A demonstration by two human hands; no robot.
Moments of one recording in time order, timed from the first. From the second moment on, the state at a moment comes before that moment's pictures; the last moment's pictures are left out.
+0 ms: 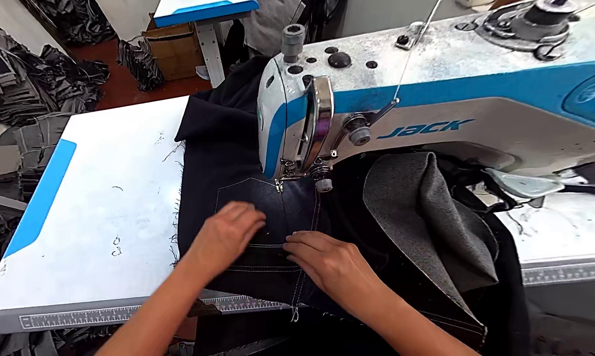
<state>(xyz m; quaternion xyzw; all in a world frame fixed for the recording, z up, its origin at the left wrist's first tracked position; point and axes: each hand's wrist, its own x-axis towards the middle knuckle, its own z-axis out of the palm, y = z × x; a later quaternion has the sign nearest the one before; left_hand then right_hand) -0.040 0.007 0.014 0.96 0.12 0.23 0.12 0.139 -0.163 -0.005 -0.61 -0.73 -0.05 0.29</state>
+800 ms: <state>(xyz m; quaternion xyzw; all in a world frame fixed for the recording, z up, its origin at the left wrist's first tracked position) -0.027 0.045 -0.003 0.99 0.00 0.07 0.09 0.113 -0.159 -0.013 -0.64 -0.70 -0.20 0.25</state>
